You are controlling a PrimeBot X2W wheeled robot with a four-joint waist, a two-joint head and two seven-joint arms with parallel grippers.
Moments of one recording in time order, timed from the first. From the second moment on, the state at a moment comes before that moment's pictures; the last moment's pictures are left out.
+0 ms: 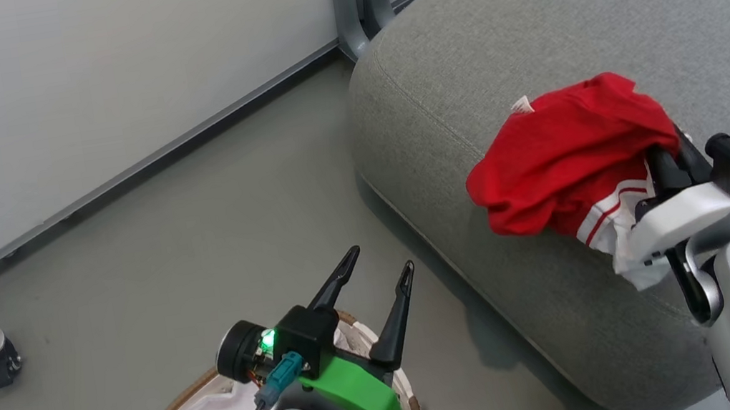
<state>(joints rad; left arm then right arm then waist) -0.30 0.06 -0.61 0.39 -0.32 -0.13 -0.26 -0.39 -0.05 -0.12 0.39 0.02 0.13 -0.26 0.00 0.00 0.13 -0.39</state>
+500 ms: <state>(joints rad) -0.47 0.14 -0.65 0.33 -0.24 -0.13 -0.26 -0.89 -0.13 -0.38 0.39 -0.14 0.13 -0.26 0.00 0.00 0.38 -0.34</state>
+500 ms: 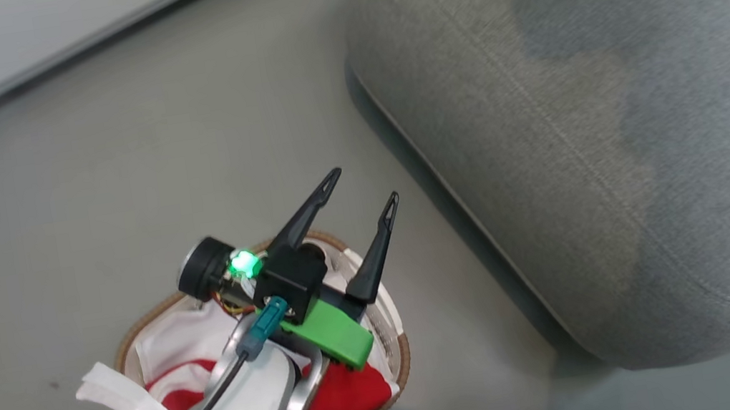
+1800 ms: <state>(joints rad) -0.52 0.13 -0.58 0.27 -0.24 -0.13 -0.26 -0.77 -0.17 -0.50 0.55 -0.23 0.13 -0.26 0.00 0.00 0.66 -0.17</state>
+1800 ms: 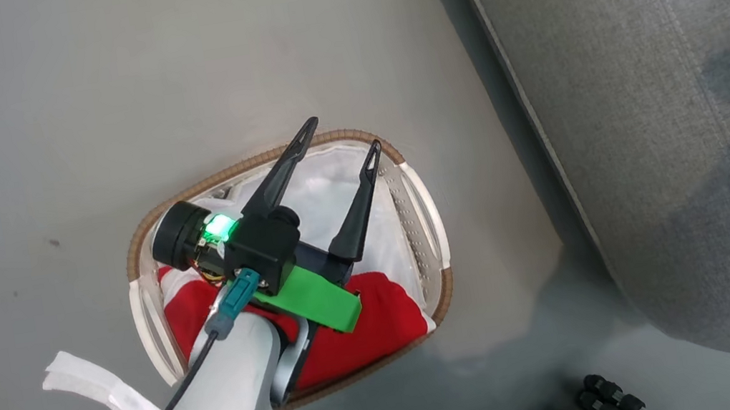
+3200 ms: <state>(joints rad) -0.07 0.05 -0.16 0.30 -0.31 -0.03 -0.26 -0.21 -0.05 -0.07 0.34 0.08 0.13 -0.26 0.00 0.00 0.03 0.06</state>
